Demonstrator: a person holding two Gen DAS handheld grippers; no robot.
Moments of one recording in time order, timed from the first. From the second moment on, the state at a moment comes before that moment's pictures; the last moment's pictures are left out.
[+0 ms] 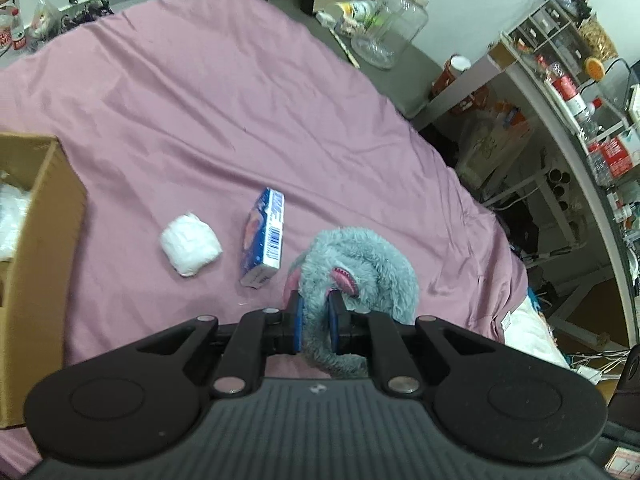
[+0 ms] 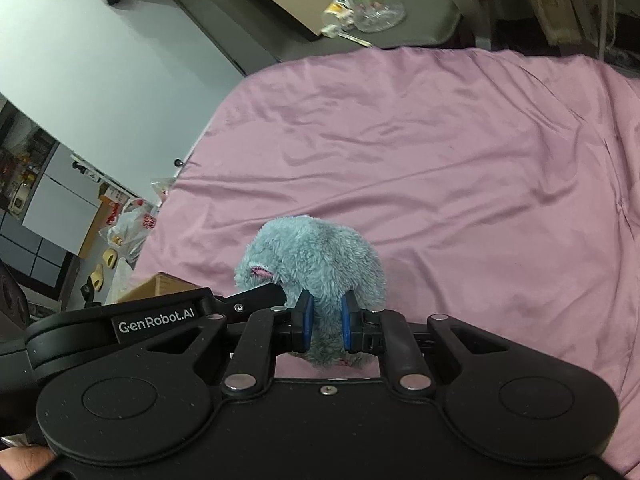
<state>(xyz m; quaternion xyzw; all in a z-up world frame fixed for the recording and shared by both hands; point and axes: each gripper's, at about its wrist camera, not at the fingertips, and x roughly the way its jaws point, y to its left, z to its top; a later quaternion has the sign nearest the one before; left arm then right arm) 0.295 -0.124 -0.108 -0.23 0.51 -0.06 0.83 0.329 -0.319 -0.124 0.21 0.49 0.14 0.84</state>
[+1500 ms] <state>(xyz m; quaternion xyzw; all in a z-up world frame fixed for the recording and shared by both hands) 0.204 0.083 -0.070 -0.28 0.45 -0.01 0.85 0.262 -0.106 -0.081 0.13 0.47 0.23 0.84</state>
